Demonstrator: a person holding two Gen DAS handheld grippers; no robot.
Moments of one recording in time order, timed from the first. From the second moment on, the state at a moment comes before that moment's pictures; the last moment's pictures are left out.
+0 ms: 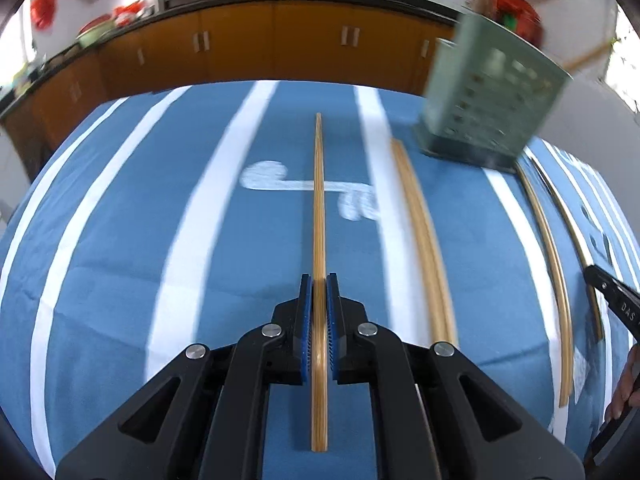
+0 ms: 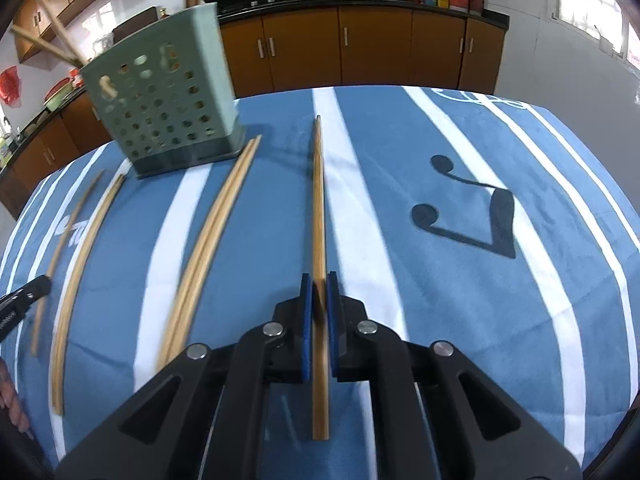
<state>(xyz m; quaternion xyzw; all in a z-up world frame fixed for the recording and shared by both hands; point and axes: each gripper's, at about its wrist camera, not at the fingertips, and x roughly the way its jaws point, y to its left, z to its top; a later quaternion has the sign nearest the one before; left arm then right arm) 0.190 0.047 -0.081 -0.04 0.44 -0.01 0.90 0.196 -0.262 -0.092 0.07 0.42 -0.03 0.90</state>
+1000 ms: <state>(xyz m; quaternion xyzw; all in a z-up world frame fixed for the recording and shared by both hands) 0.186 0.049 -0.083 -0.03 0.43 -0.02 0.90 0.199 -0.265 -0.094 0.06 0.42 -0.04 0.91</state>
